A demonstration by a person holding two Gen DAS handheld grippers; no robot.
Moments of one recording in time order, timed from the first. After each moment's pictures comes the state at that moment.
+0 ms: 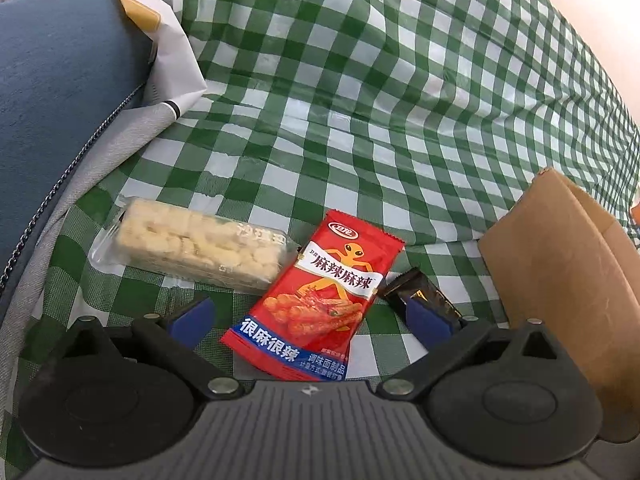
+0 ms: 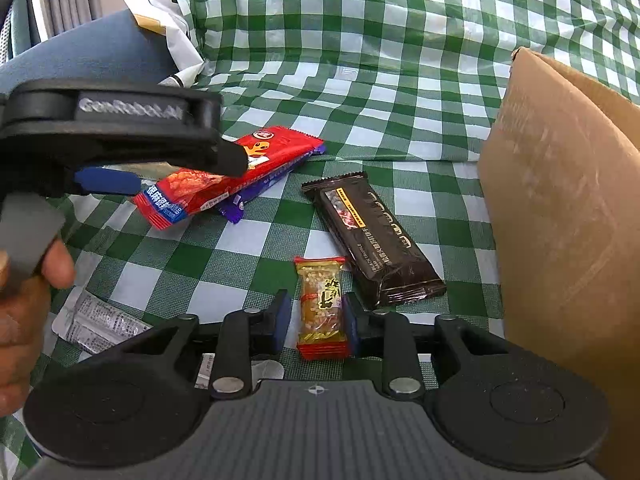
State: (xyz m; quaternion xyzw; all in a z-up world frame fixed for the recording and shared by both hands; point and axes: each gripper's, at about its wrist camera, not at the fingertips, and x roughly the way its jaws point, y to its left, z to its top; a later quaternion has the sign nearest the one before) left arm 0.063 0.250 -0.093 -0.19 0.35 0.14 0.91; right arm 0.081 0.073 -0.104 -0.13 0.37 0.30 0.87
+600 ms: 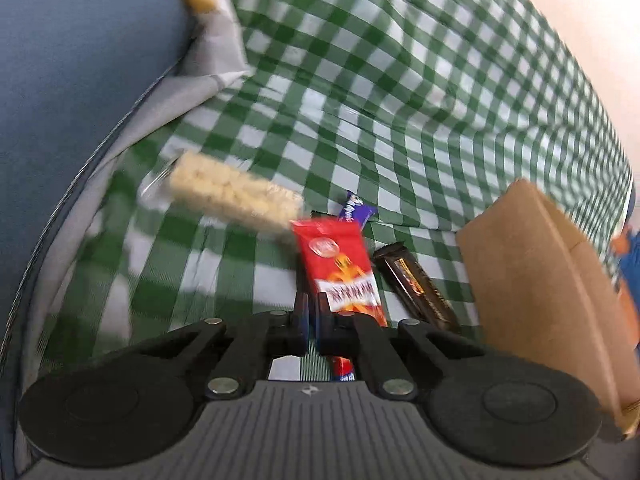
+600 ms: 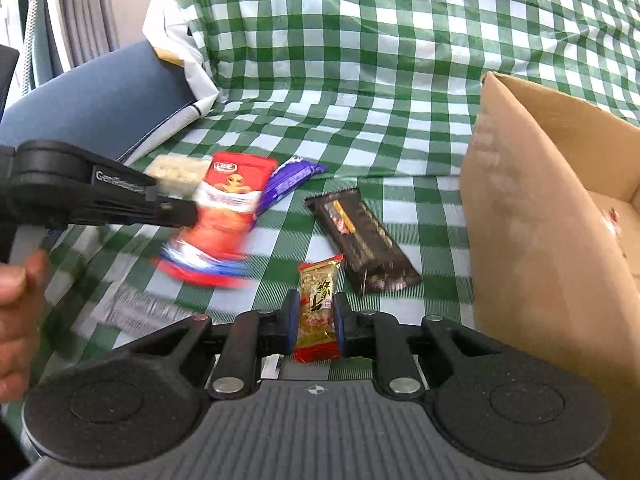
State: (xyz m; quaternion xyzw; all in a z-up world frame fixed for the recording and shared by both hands) left arm -0.004 0.255 -0.076 -0.27 0.35 0.13 0.89; right arm 0.048 0.030 -0.074 -0.10 0.35 0.33 0.87
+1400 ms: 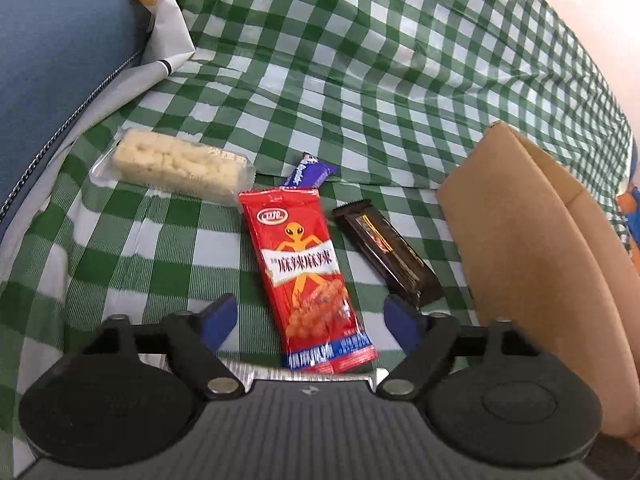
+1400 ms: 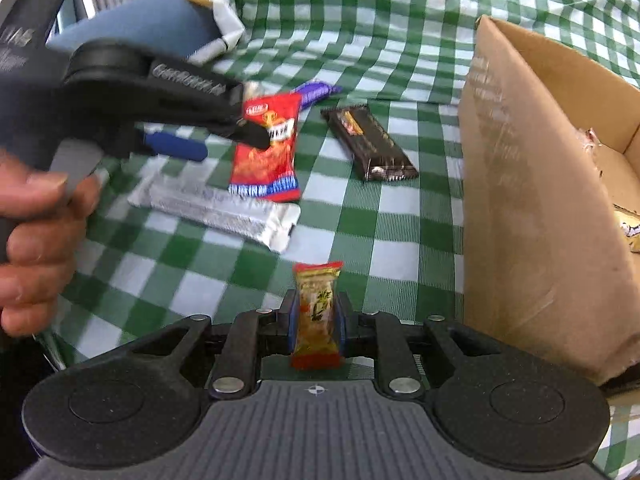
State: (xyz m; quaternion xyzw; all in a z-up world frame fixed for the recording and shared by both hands) left arm 0.021 0.195 -0.089 -0.21 0.37 0.13 0.90; right arm 0.006 0.000 -0.083 -0.15 0.41 0.34 0.83
